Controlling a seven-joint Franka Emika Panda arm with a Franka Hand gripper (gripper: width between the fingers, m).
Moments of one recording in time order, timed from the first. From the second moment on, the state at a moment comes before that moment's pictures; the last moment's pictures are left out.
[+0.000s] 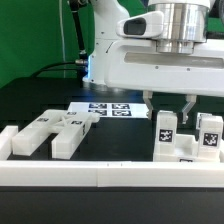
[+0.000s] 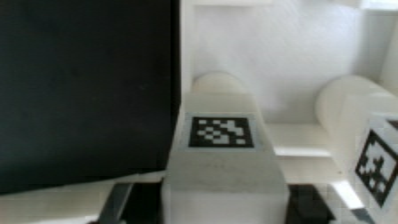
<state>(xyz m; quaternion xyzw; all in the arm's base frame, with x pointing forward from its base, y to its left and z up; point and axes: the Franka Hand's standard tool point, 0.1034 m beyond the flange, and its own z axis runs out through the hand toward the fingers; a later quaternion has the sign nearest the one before) 0.608 0.051 0.078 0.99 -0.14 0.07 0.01</state>
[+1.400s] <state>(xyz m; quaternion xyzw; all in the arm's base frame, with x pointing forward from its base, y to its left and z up) 0.593 0.053 0.092 0.98 -0.20 0.08 0.00</state>
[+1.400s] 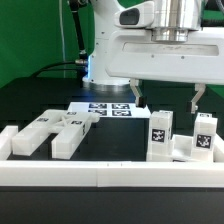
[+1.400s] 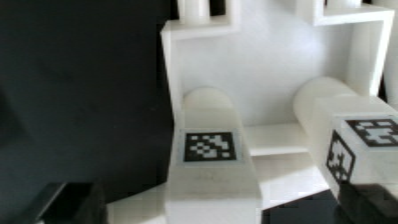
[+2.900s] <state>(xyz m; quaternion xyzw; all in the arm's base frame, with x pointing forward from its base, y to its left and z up) 0.546 0.059 0.011 0.98 -0.15 0.09 0.04</state>
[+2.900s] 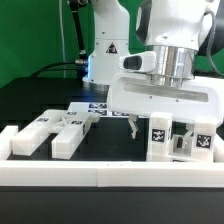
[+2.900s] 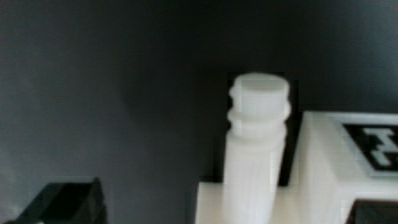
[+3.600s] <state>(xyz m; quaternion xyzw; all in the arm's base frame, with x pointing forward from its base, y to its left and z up) 0.543 0.065 0.007 0.99 -0.14 0.09 0.04</state>
